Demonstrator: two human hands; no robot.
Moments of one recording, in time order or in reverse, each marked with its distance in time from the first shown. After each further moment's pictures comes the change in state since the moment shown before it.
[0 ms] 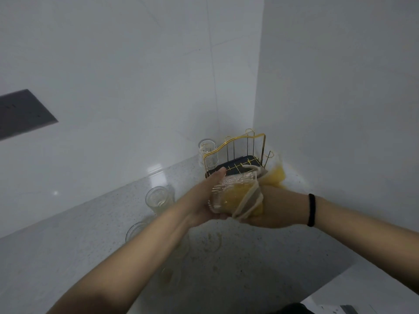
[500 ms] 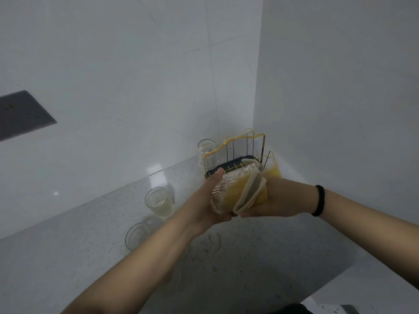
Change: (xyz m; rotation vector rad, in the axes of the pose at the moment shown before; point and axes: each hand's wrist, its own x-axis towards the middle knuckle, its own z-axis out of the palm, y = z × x) left_hand -0.004 -0.015 0.002 -0.070 -0.078 0.165; right_hand -0.002 0.005 -0.021 0.251 -0.013 0.012
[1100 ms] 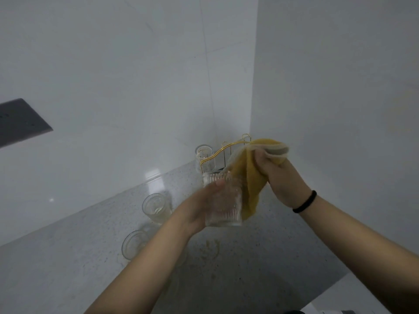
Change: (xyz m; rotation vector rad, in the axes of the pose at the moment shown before) left_hand 0.015 0.004 -0.007 -0.225 -0.065 0.011; right_hand 0.014 0.013 -0.003 0.798 0.795 0.077
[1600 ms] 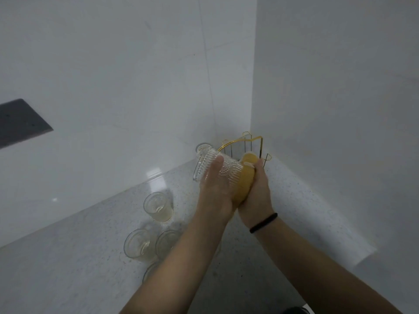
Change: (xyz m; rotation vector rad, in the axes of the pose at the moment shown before) left_hand 0.019 -0.005 0.058 -0.327 0.346 0.277; right_hand -0.007 0.029 0.067 0.831 0.409 0.382
